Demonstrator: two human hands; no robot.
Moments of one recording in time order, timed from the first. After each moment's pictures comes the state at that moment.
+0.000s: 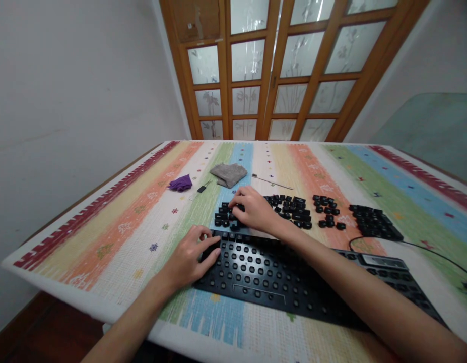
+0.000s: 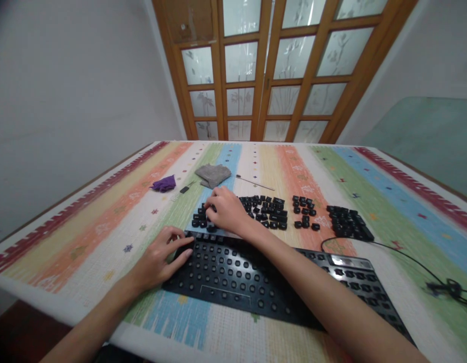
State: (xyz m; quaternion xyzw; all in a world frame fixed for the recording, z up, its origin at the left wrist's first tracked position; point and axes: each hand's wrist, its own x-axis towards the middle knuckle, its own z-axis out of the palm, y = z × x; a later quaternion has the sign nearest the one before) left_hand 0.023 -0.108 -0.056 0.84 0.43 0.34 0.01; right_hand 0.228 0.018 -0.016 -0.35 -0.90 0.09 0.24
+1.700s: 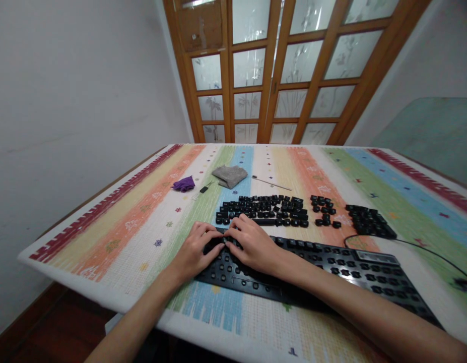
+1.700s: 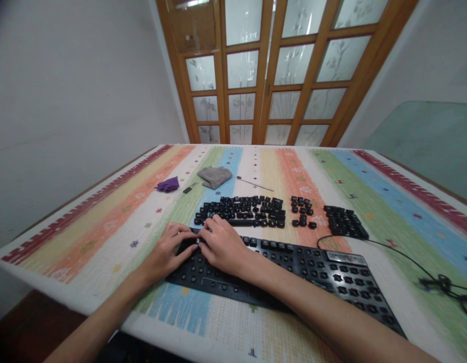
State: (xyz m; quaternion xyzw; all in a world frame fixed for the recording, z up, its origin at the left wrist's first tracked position) left_hand 0.031 -0.108 -0.058 0.82 0.44 0.36 0.03; right_hand 0.237 -0.059 -0.034 -0.25 -0.93 0.08 0.24
